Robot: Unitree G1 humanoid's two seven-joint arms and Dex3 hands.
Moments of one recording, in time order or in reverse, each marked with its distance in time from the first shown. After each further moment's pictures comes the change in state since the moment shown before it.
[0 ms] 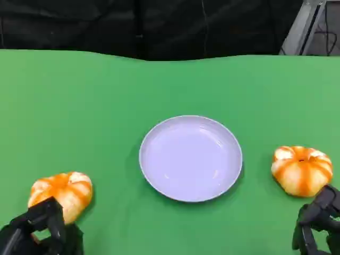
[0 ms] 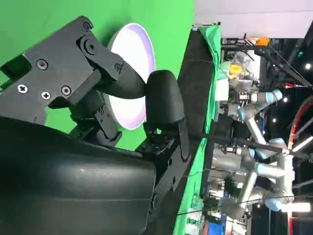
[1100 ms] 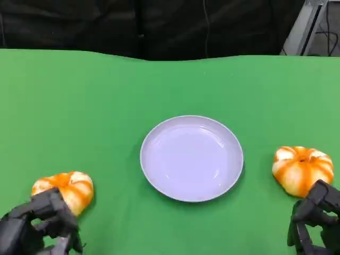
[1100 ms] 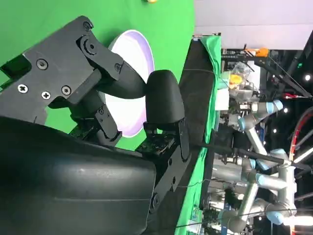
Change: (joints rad) left arm -0.022 -0.017 -0.030 0.024 0.385 -0.367 0.188; right arm -0.030 -0.003 0.003 0.009 -0.002 0.028 0.032
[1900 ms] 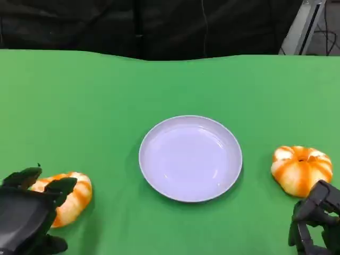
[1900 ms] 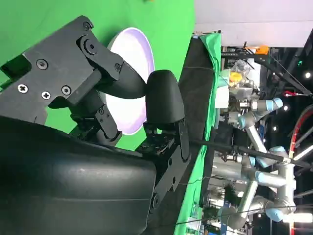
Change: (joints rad) left arm -0.076 0.276 -0.184 -0.186 1.317 0.274 0.393; right arm 0.003 0.001 -0.002 -0.007 -0.003 -0.001 -0.009
